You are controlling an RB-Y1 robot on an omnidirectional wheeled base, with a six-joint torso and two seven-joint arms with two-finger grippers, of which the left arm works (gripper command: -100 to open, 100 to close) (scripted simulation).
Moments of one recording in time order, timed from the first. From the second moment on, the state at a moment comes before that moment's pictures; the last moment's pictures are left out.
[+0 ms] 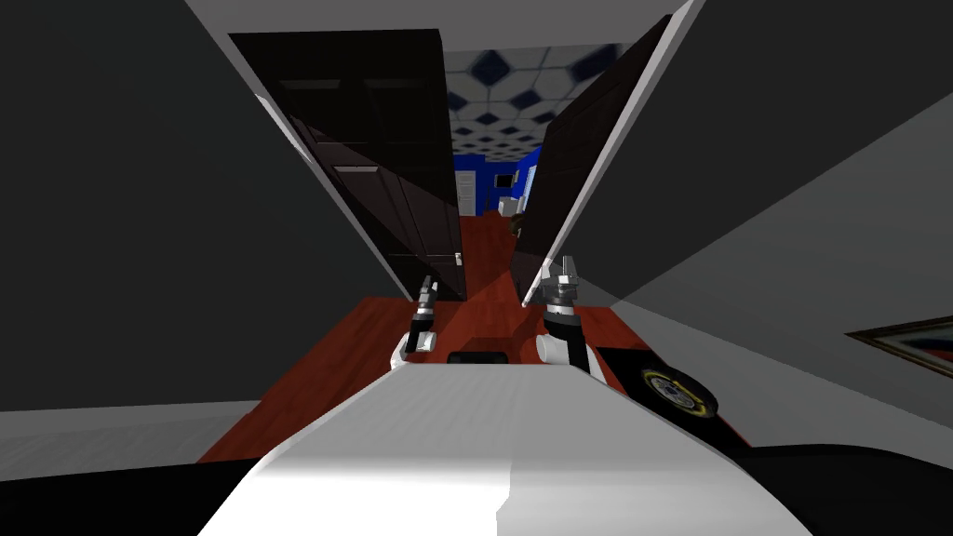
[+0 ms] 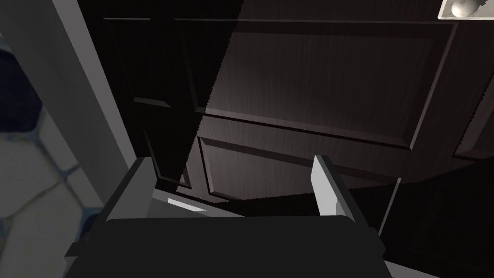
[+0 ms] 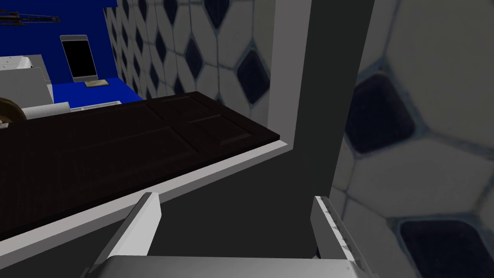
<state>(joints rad) 0.19 0.10 -0.06 -1.52 0.04 -0.67 -0.01</state>
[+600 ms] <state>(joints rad) 0.13 0.10 -0.05 -1.37 0.03 -0.69 0.01</state>
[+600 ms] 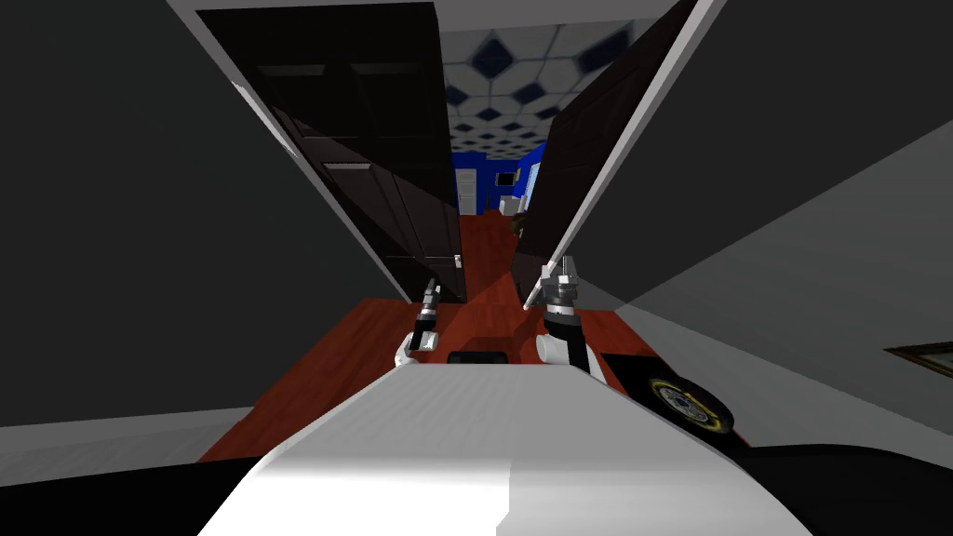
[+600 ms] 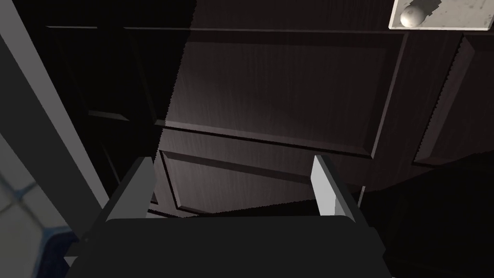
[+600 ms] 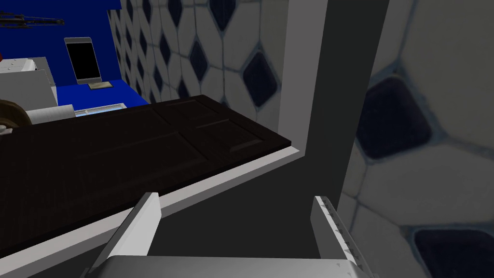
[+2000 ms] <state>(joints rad) -0.01 0.10 -0.05 -0.98 0.01 -0.74 0.06</state>
